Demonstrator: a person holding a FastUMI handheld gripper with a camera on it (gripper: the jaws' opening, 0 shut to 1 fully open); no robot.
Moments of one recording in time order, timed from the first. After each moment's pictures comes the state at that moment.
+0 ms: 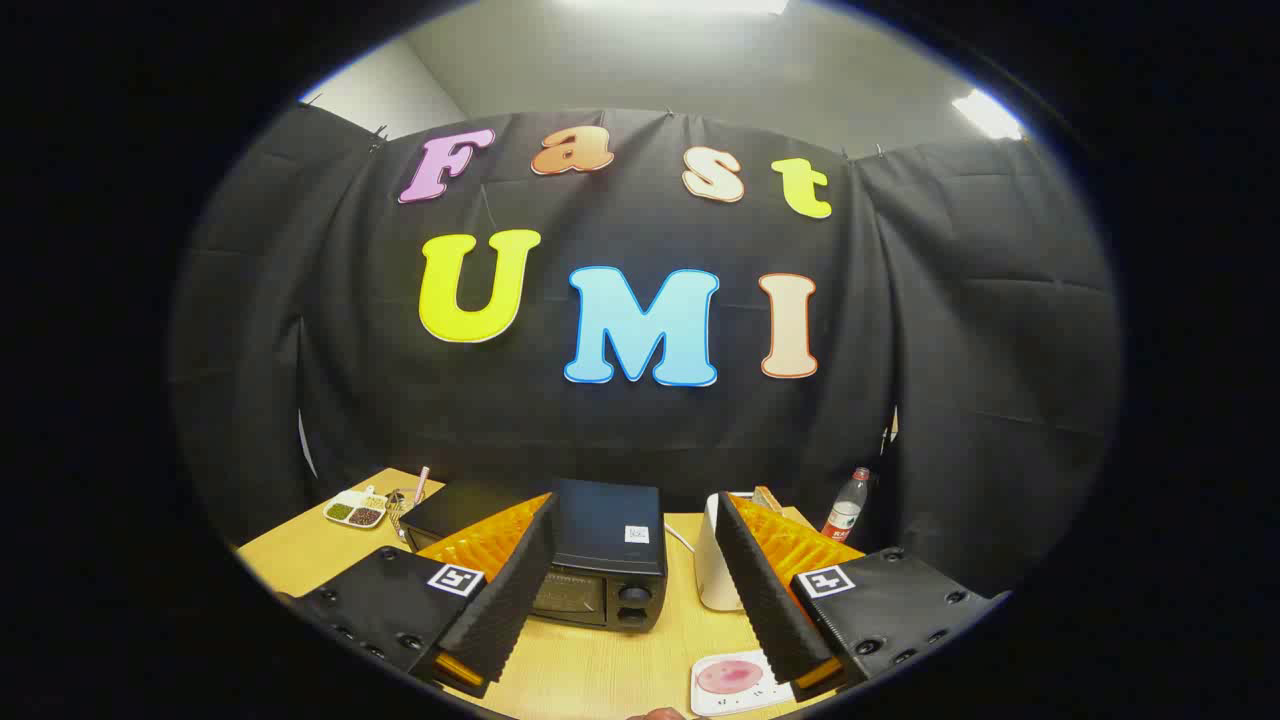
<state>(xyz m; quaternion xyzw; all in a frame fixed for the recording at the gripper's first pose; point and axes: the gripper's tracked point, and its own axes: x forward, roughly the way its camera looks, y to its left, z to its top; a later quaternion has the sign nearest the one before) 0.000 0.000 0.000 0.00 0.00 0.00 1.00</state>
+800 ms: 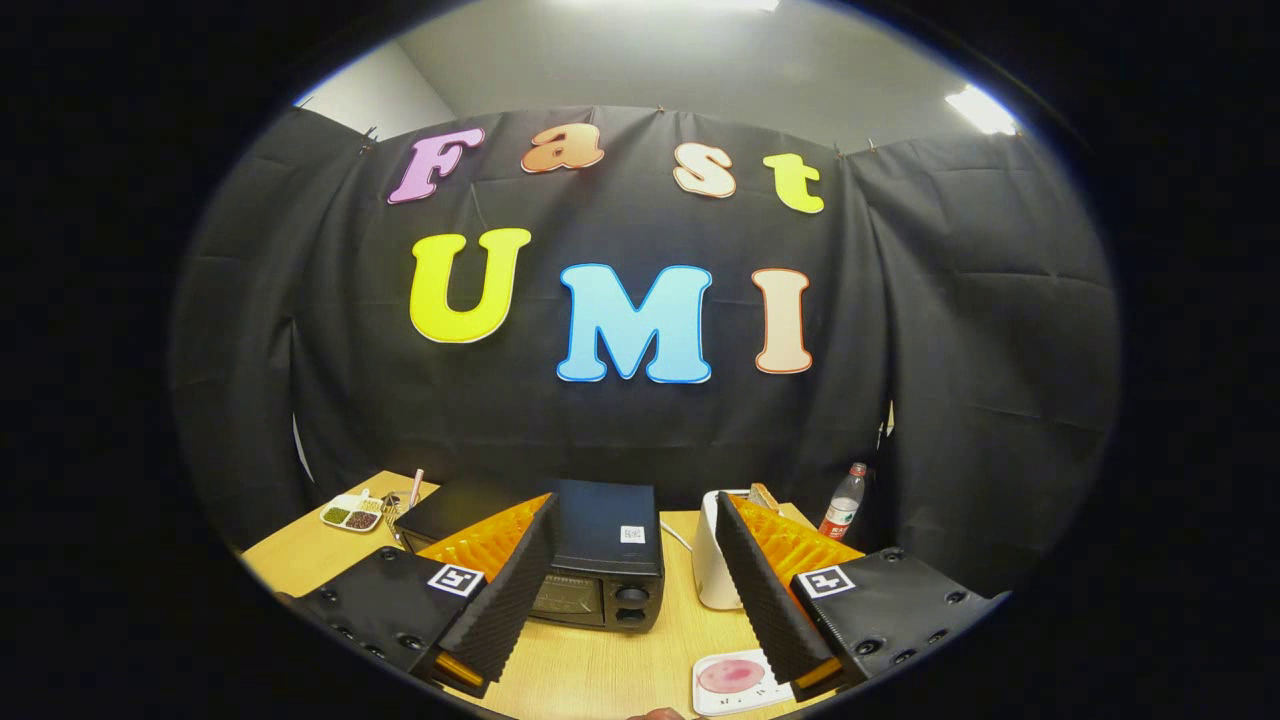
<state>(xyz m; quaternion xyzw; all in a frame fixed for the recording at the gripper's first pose) 0.005 -0.005 0.000 0.01 0.01 -0.01 1.00</state>
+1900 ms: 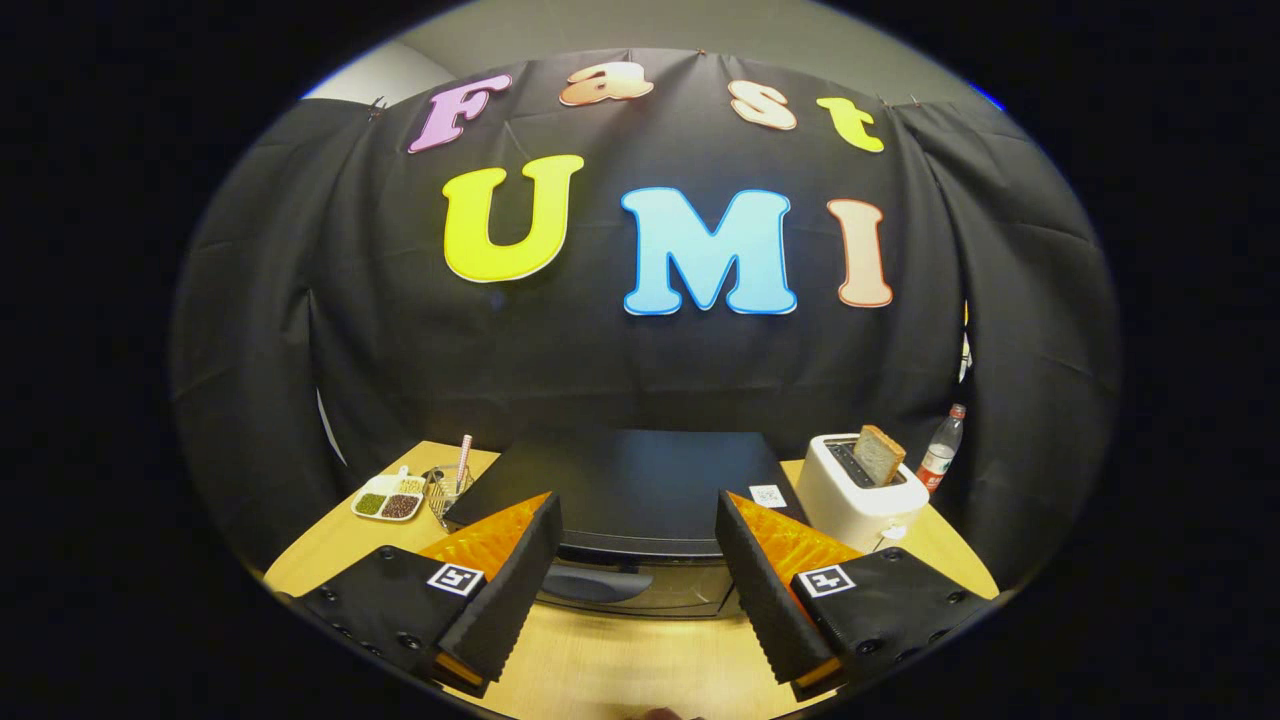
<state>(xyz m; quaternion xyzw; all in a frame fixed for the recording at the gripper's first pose) 0.087 0.121 -0.067 0.03 0.09 0.04 0.99</state>
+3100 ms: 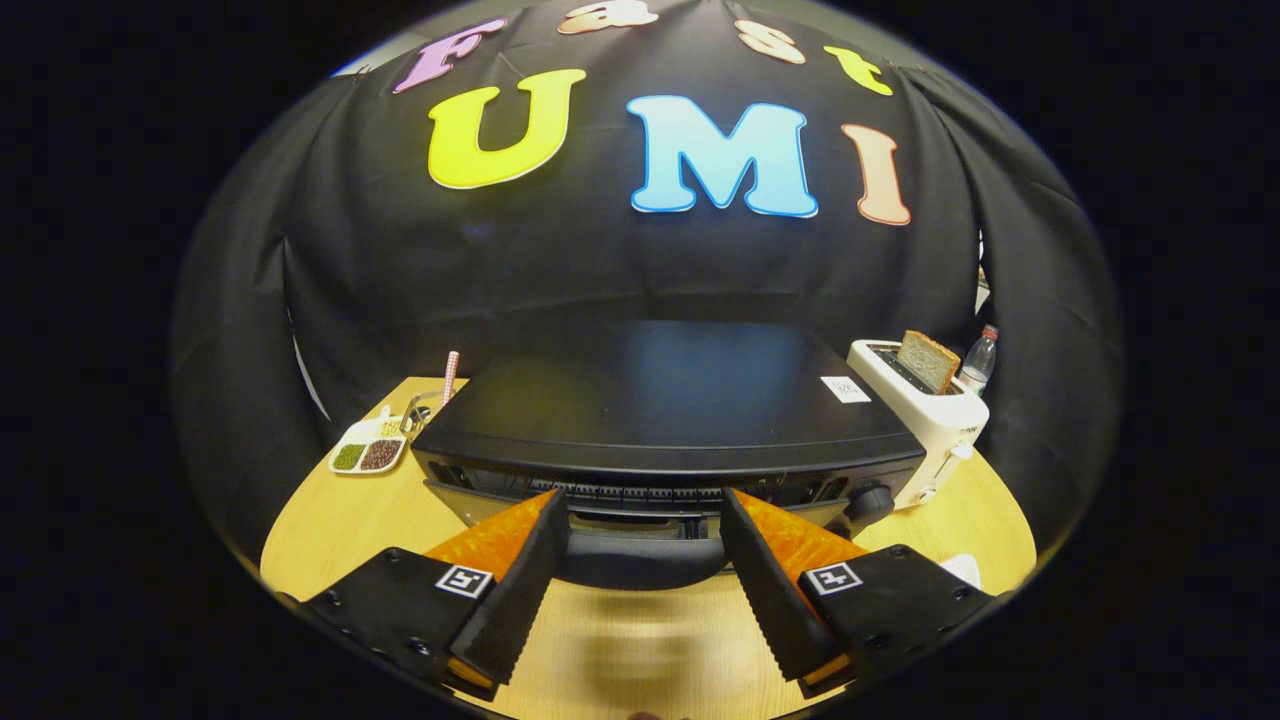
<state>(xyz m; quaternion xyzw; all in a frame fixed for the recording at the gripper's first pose) 0.105 0.161 -0.164 0.03 0.20 0.04 0.98</state>
